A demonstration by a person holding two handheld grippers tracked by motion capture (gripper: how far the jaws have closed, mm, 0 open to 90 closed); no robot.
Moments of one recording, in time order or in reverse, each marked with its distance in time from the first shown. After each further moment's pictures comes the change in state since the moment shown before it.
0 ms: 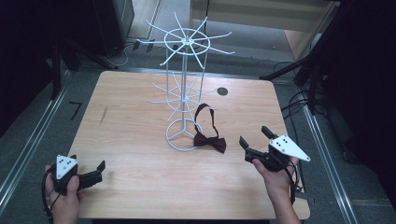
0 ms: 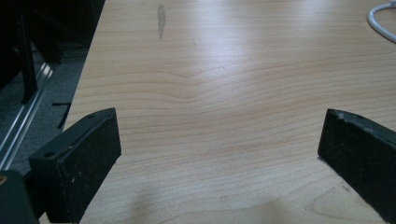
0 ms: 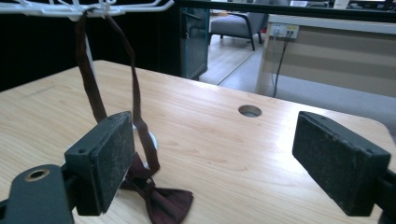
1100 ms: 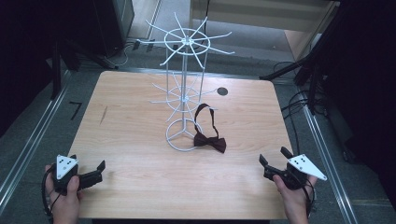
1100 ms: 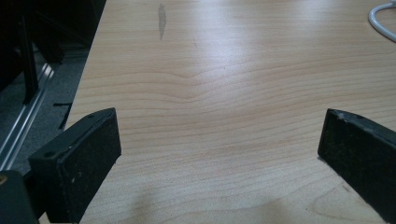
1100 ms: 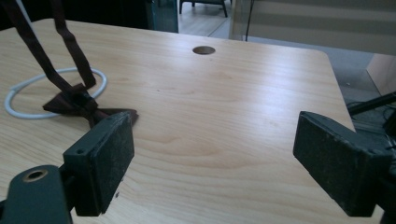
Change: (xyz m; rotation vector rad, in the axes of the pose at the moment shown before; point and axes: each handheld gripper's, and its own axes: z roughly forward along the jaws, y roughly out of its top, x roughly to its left) left arm 0.000 0.000 0.000 -0.001 0.005 0.002; right arm -0.044 -0.062 -0.042 0.115 -0.117 0.057
